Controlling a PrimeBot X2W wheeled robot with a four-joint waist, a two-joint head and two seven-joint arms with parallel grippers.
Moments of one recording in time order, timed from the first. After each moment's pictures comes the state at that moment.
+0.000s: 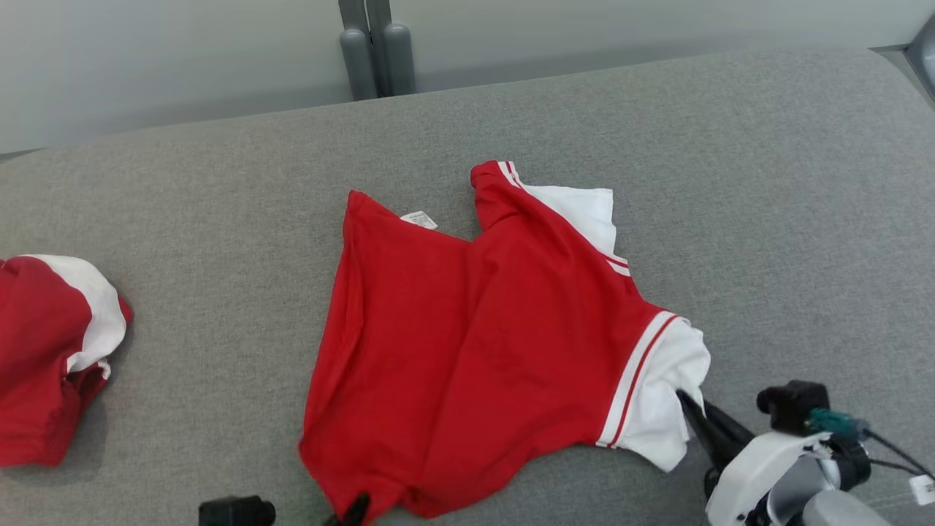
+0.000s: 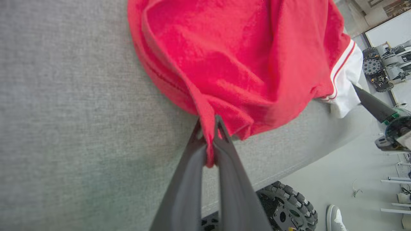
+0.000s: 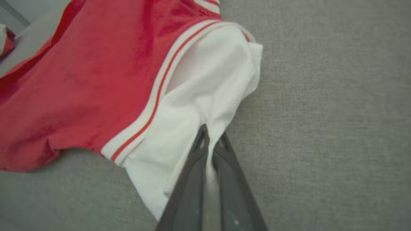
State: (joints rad) left arm 0.22 0.23 -0.33 0.06 -0.72 -0.13 0.18; right arm -0.11 -0.37 0.45 0.36 0.57 0.13 -0.09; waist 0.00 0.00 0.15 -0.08
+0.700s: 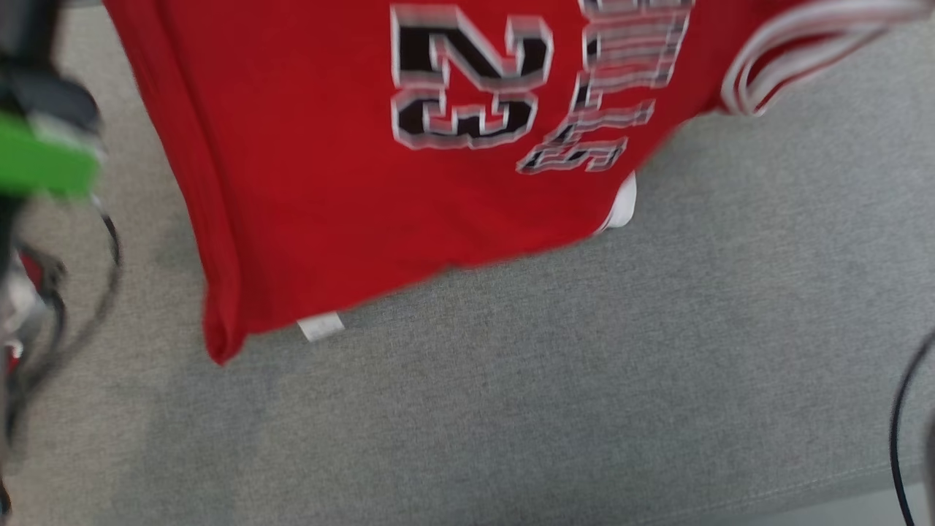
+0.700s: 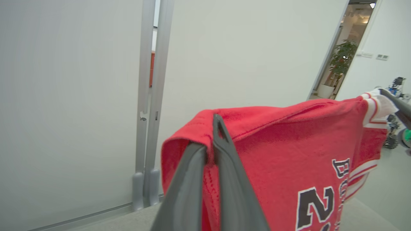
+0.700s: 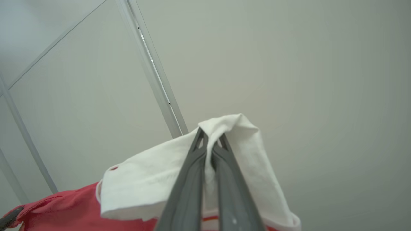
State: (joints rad) left arm -0.73 0.46 -0.14 -0.31 -0.86 0.00 0.33; right arm -0.87 -0.32 -0.05 -0.09 0.83 0.13 0.15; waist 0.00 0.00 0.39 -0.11
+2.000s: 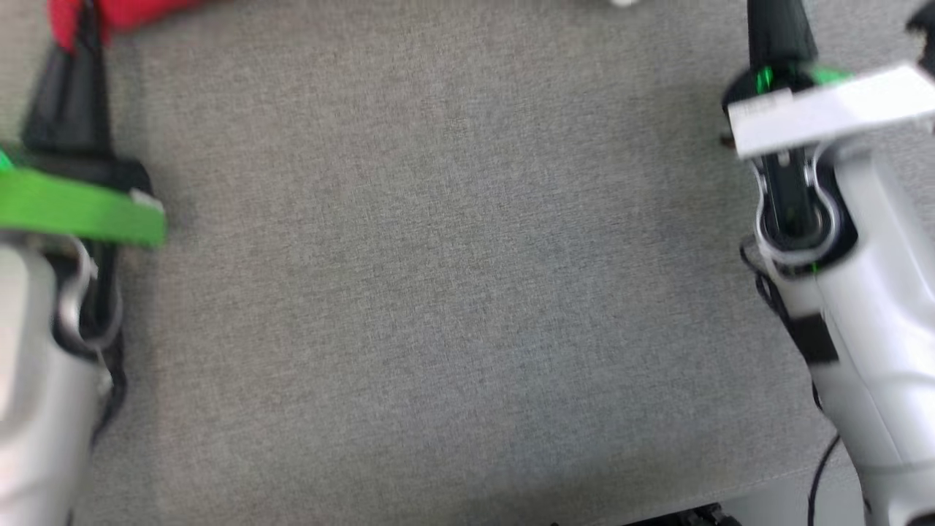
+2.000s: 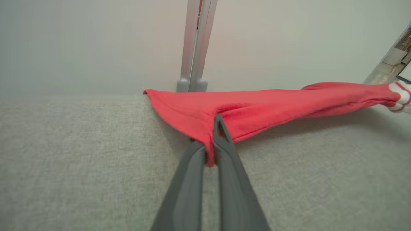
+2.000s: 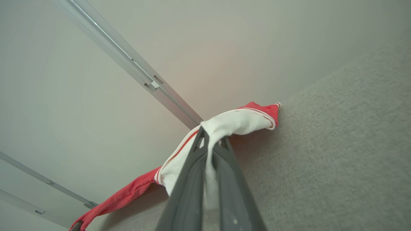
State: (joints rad) left arm -0.70 0.44 -0.26 0.29 -0.62 -0.10 -0.25; right arm -0.79 -0.22 0.27 0.23 1.00 0.13 -0.26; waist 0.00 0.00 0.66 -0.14
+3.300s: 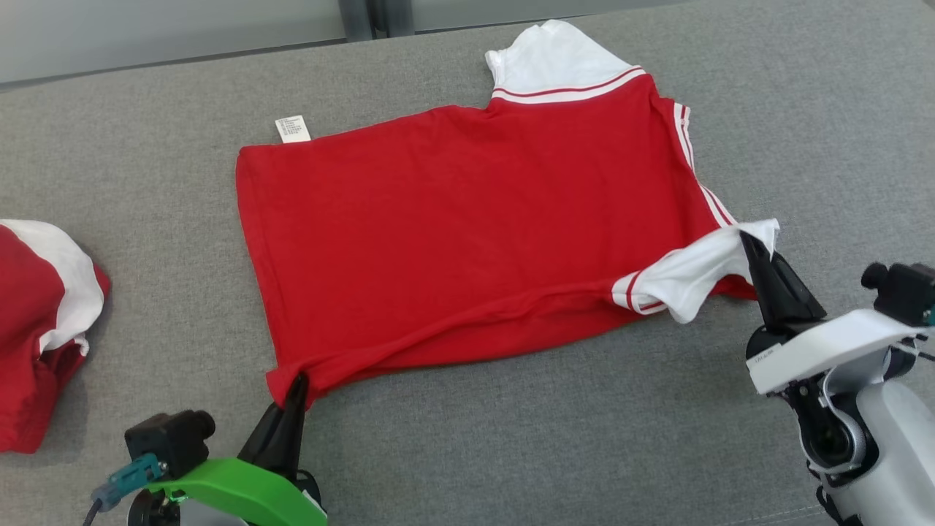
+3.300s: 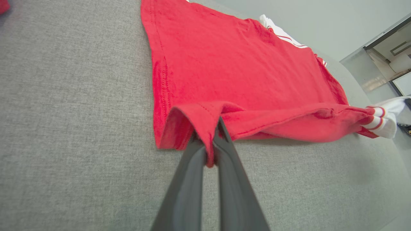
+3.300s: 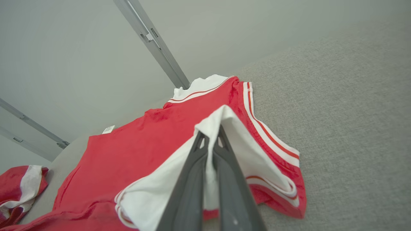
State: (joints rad) left arm 0.07 0.34 -0.38 -0.16 -0.79 0.17 0.03; right arm -0.21 -0.33 0.19 0.13 0.78 0.13 -0.13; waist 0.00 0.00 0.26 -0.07
